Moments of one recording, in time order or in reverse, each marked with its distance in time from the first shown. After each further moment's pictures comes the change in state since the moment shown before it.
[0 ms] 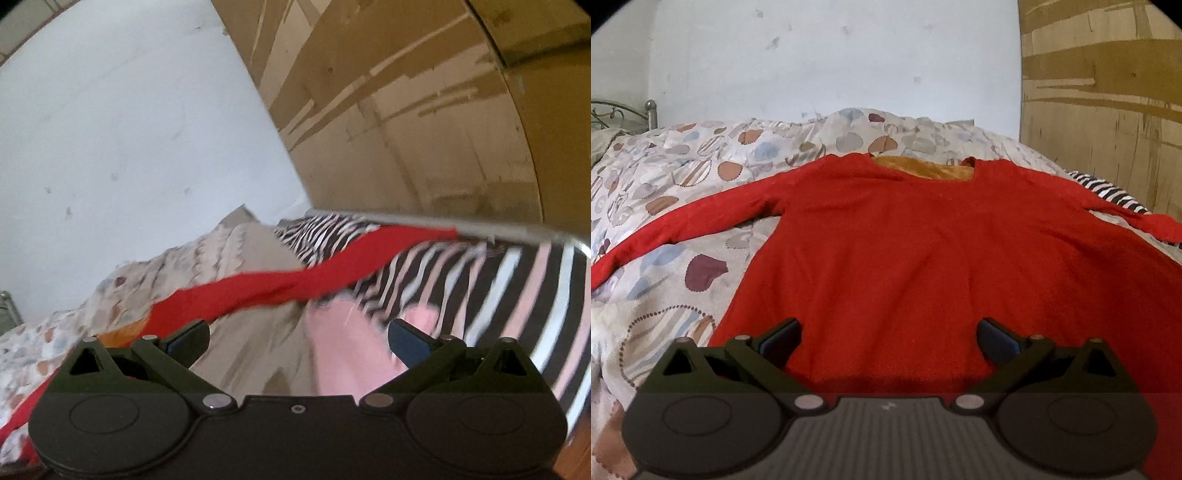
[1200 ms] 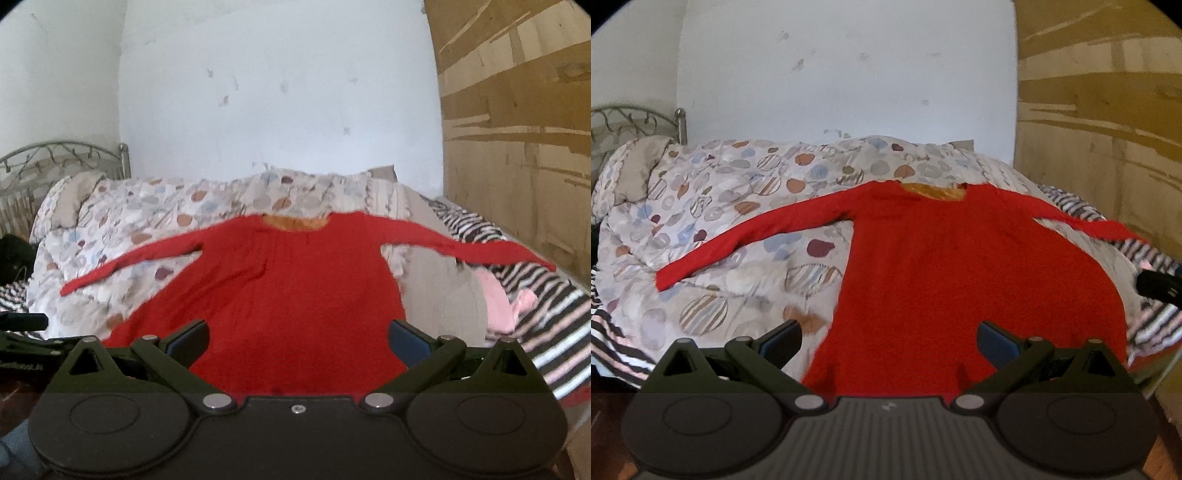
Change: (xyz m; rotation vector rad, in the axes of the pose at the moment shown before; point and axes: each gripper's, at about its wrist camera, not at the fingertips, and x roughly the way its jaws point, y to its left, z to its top) left arm -0.227 0.047 -0.023 -0.030 -0.020 0.013; right arm -0.205 0.159 -0.080 -0.452 0.162 0.308
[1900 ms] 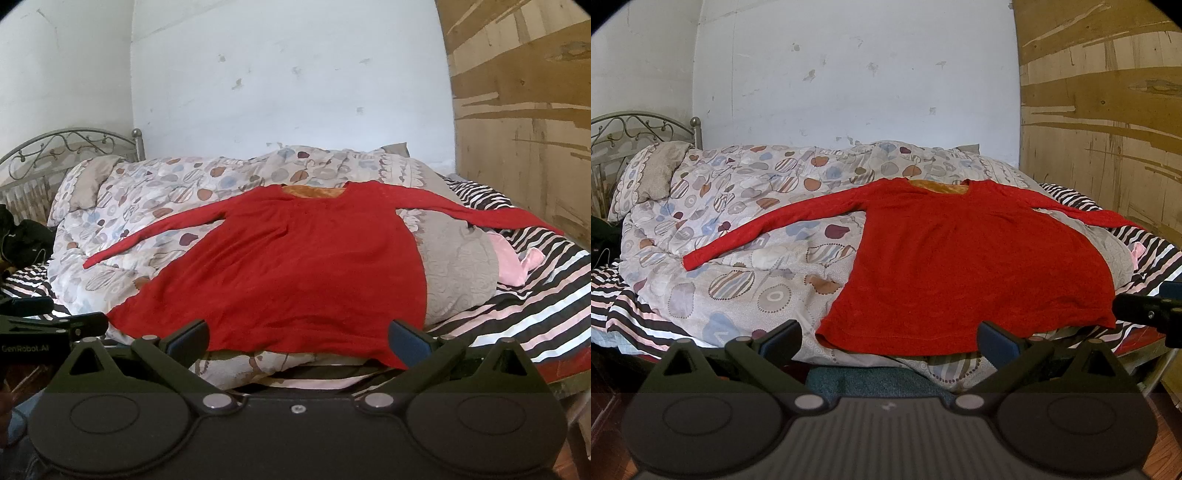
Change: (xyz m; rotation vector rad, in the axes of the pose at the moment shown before) left arm -0.060 -0.015 -0.056 0.019 -0.038 0.045; right arm -0.031 0.013 -0.048 0.003 0.085 0.056
